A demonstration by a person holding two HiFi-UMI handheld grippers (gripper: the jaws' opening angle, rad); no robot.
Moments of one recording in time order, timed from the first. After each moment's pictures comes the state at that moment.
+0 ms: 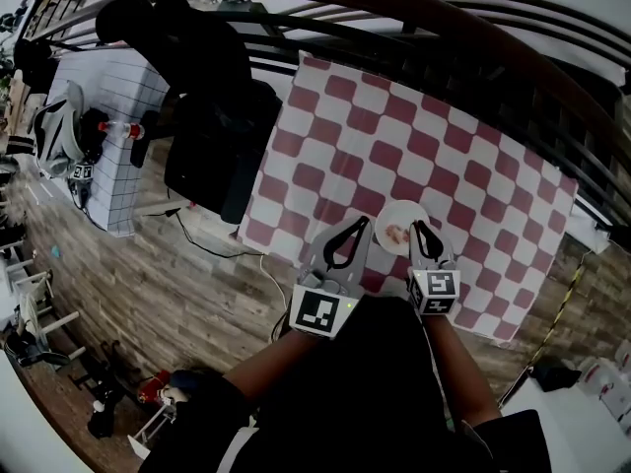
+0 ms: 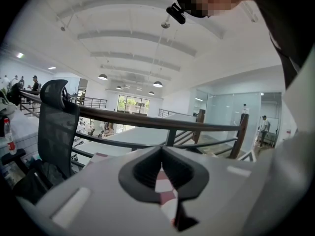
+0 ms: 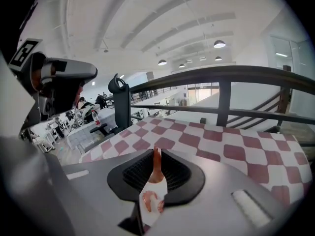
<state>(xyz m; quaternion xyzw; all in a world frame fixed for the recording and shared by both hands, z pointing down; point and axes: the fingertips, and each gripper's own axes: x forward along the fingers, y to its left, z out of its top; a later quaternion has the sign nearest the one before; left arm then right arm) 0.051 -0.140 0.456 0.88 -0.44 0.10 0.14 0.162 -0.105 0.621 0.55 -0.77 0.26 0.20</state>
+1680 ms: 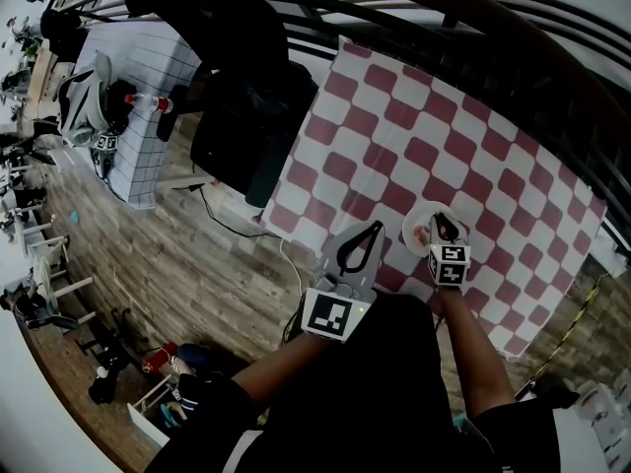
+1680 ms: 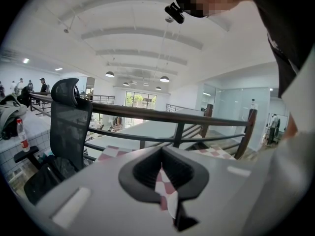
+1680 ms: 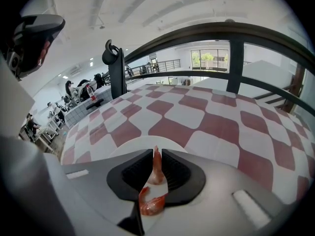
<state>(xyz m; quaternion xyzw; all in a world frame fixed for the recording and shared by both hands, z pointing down) 0.019 -0.133 0.478 0.85 -0.48 0.14 0.15 0.156 -0.110 0.757 0.50 -0.75 0.32 0.30</state>
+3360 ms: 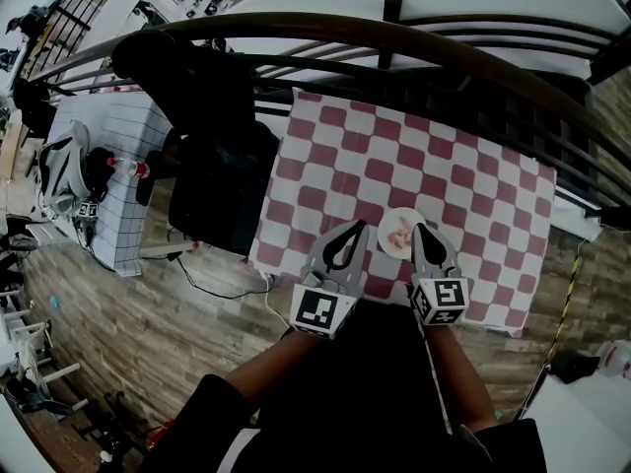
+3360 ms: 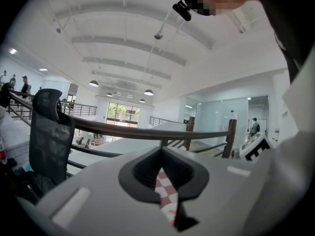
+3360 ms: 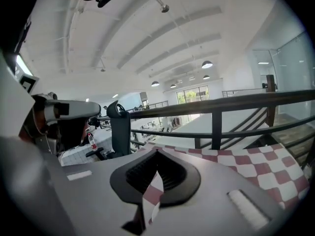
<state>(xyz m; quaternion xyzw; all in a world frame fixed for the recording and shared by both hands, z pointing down) 0.023 -0.112 0.412 0.91 -0.39 0.06 0.10 0.138 -0.089 0.506 0.62 -0.75 0.21 0.09</state>
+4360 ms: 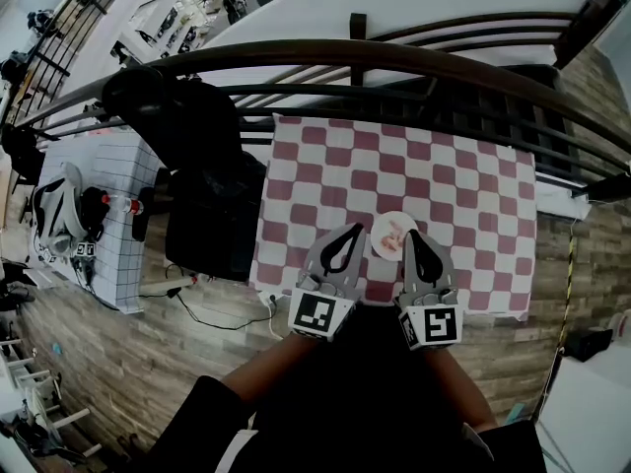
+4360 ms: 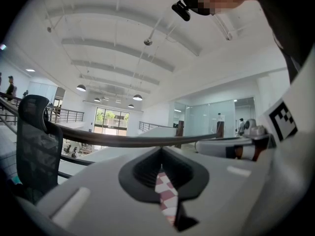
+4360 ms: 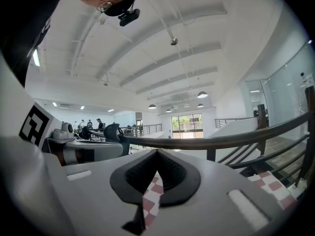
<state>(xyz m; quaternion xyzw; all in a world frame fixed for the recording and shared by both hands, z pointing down) 0.029 -0.095 0.381 0.94 -0.33 0.04 0.07 0.111 -0.060 0.380 0.68 -0.73 0.07 0.02</state>
